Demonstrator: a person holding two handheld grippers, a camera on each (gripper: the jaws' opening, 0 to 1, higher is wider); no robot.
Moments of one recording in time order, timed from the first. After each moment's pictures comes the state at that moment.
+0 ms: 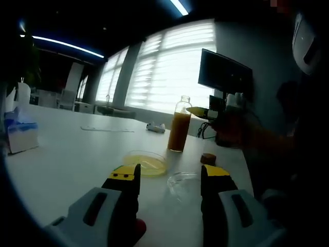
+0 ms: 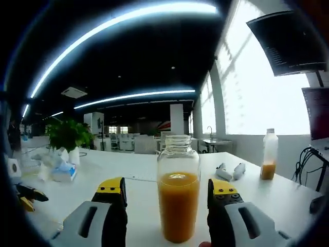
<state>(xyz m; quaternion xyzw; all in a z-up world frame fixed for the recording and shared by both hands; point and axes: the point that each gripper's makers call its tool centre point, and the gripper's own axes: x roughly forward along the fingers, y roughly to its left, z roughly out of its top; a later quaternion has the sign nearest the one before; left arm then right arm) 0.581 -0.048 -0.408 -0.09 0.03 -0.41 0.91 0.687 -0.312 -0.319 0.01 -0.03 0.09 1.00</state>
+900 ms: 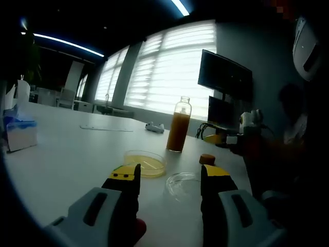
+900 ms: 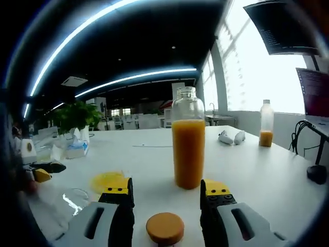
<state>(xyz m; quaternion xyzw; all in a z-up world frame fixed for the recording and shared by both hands) 0.581 -0.049 -0.408 -0.09 0.03 -0.41 0.91 0.618 -0.301 -0.405 0.00 0.08 0.10 0.99</state>
